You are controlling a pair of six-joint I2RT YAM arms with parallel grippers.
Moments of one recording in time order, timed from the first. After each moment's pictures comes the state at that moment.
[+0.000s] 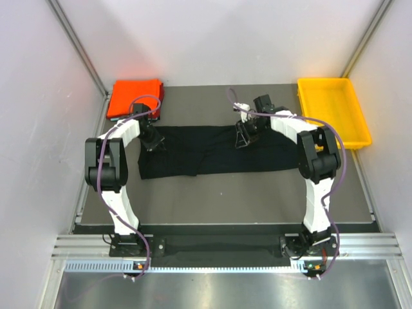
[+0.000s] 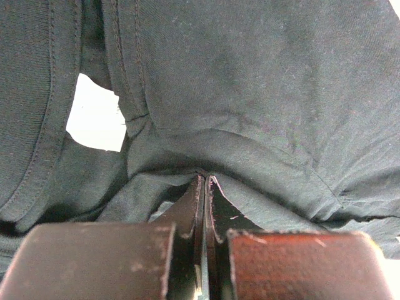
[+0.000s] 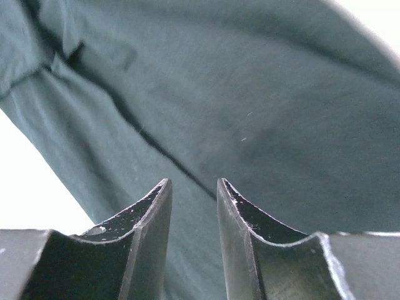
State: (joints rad) left arm -0.02 1.94 1.36 -0.61 0.18 -0.67; right arm 0.32 2.09 1.56 -0.55 -0.59 -0.24
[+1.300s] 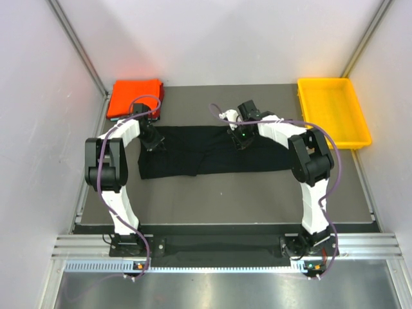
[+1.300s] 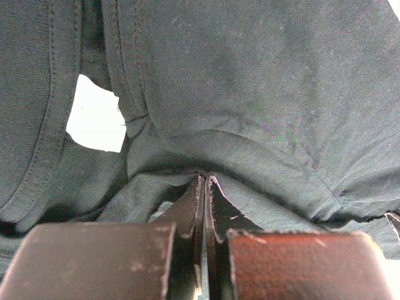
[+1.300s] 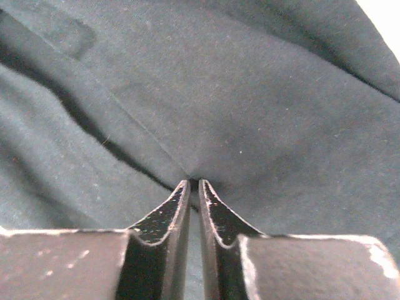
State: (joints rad) left arm -0.02 1.94 1.36 -0.61 0.17 -0.67; right arm 0.45 2.10 1.54 -0.55 -0.27 -0.36
